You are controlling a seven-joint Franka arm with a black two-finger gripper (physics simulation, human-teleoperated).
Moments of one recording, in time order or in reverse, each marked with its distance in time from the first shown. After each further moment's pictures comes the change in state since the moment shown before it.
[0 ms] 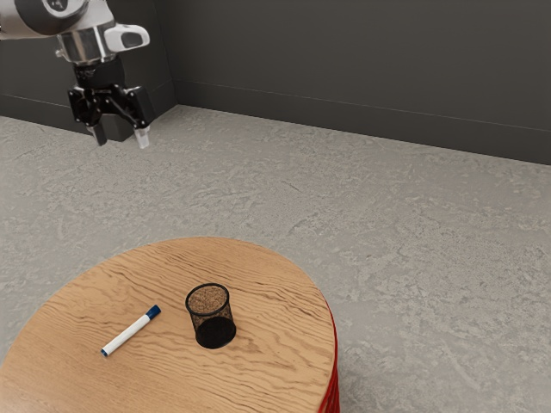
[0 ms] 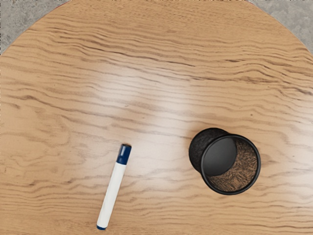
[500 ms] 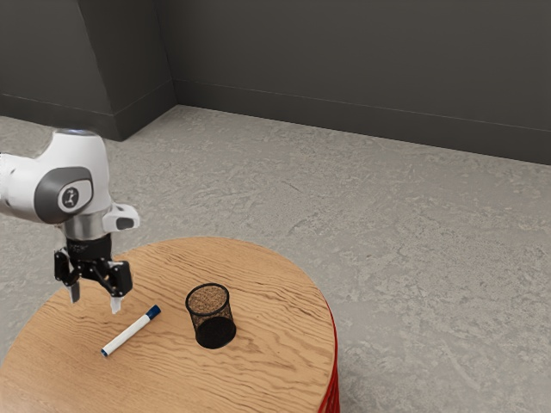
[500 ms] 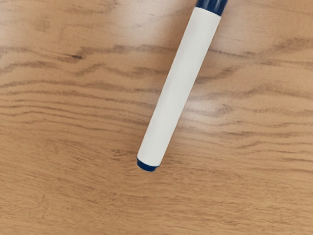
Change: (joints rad) arm -0.014 -0.129 0.086 -0.851 0.129 0.499 -0.028
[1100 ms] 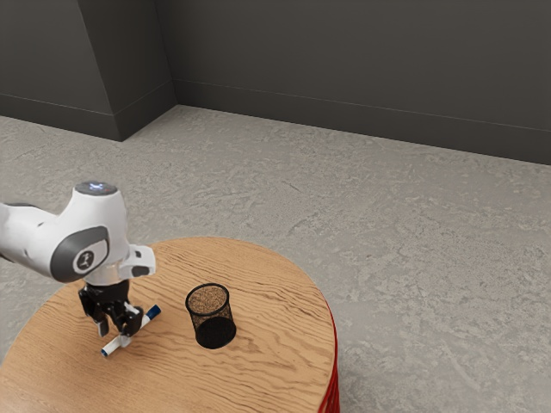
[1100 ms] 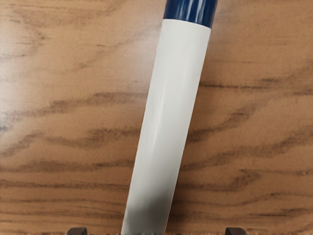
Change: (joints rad) arm -0.037 0.119 0.006 -0.148 0.097 0.375 0.039
